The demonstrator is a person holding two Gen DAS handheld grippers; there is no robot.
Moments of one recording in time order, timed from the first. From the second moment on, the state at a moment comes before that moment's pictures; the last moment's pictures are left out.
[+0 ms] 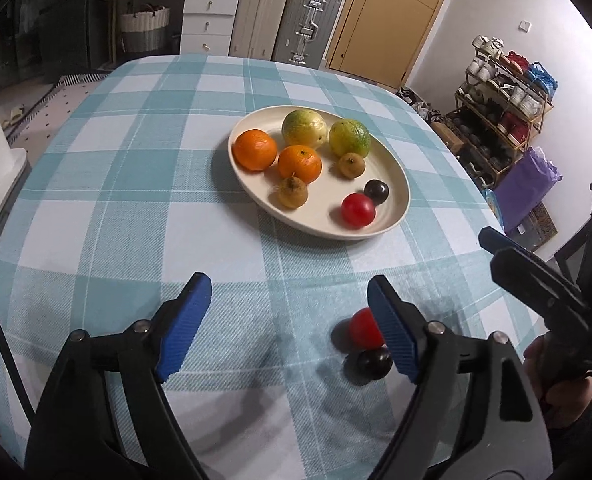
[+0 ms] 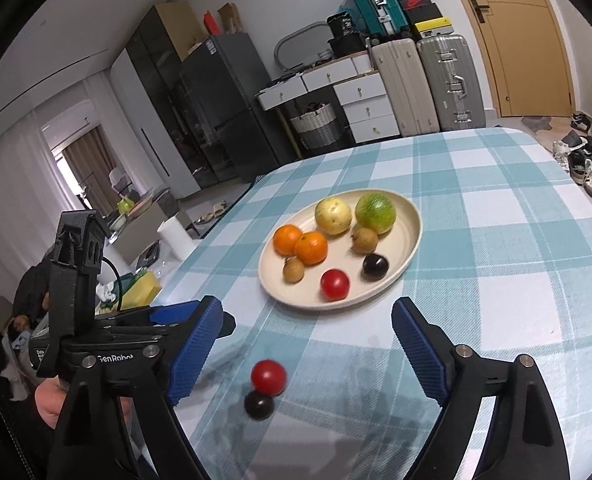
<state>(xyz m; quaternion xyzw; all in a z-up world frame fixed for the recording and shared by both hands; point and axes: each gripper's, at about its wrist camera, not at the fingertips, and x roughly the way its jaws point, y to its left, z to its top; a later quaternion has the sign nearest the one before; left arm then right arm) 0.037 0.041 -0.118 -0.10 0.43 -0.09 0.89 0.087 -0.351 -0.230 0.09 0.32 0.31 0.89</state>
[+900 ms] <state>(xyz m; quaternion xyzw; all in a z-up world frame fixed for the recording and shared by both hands) 0.018 0.079 -0.145 -0.11 0.44 -0.07 0.89 0.087 -0.299 -0.275 0.06 0.40 0.35 0.85</state>
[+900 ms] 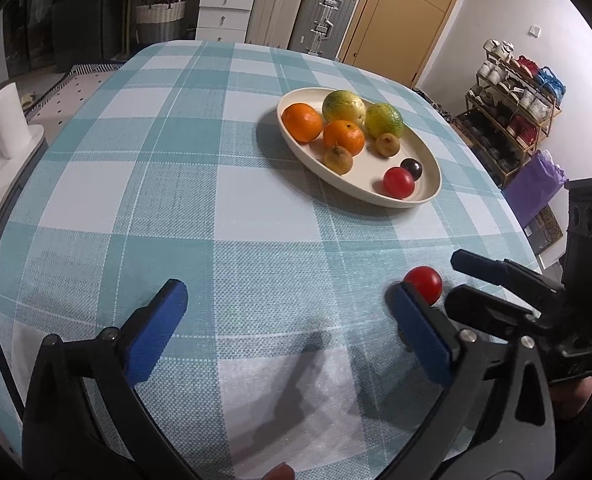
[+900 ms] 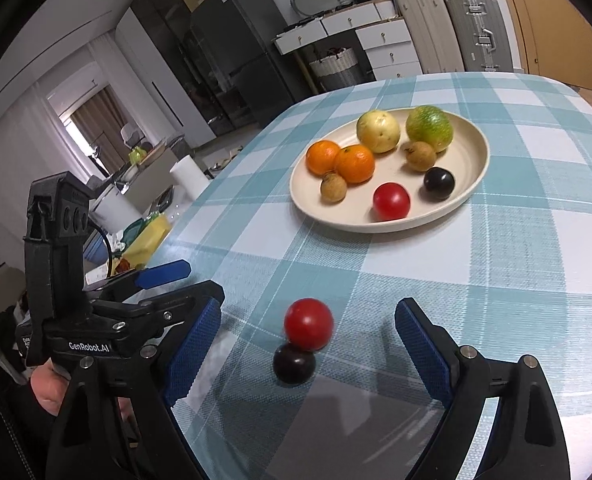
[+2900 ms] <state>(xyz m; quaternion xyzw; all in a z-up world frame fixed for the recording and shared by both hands) 0.013 -0.039 -0.156 0.02 0.47 -0.21 0.85 0.080 -0.356 -0.266 0.08 0.37 0.31 0.88</state>
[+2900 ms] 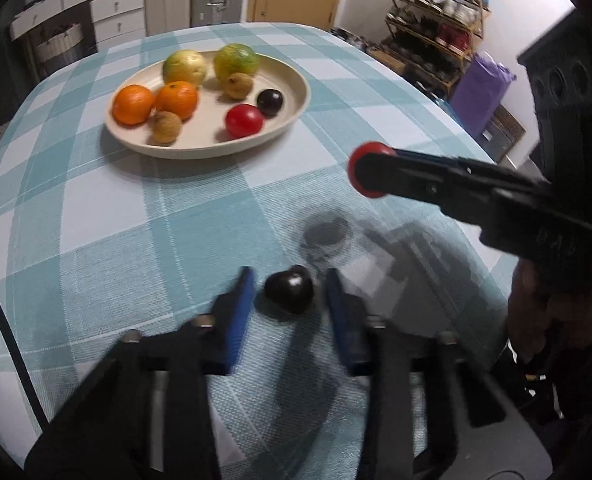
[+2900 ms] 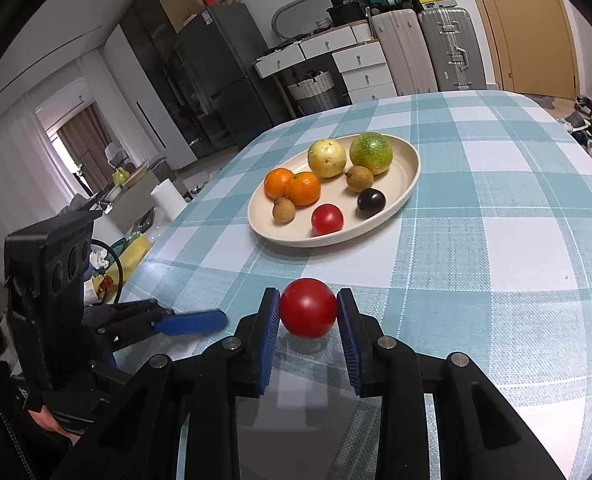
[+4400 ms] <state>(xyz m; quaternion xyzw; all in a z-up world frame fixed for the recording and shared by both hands) 0.178 -0.013 -0.093 -0.08 0.43 -0.21 0.87 0.153 -0.344 -0.247 0.08 0.35 0.32 0.88</state>
